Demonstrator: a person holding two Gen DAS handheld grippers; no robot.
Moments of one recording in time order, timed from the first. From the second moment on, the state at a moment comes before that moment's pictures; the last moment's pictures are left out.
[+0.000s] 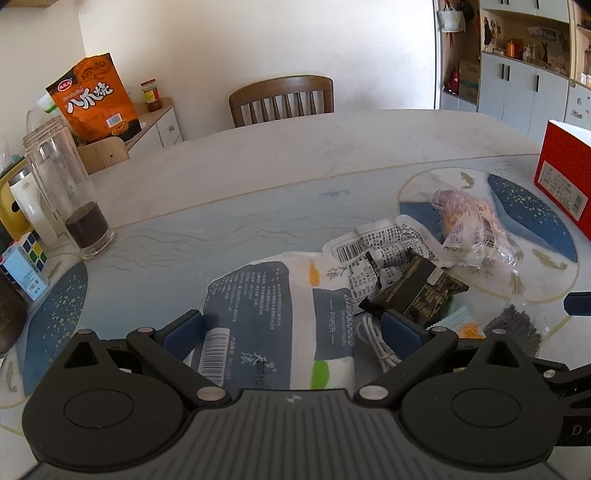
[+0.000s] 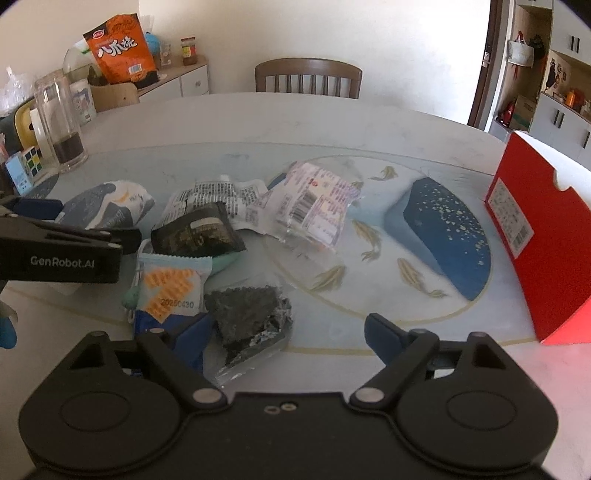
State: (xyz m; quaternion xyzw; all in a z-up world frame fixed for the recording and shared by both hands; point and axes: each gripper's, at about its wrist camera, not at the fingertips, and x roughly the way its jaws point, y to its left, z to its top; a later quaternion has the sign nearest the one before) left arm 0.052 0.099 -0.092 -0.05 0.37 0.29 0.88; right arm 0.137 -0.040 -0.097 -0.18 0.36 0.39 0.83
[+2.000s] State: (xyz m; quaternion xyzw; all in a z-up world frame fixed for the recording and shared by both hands) left arm 0.053 0.097 -0.047 -0.08 0.34 0.30 0.89; right arm 0.145 -0.054 -0.062 -0.15 0.35 0.42 0.83
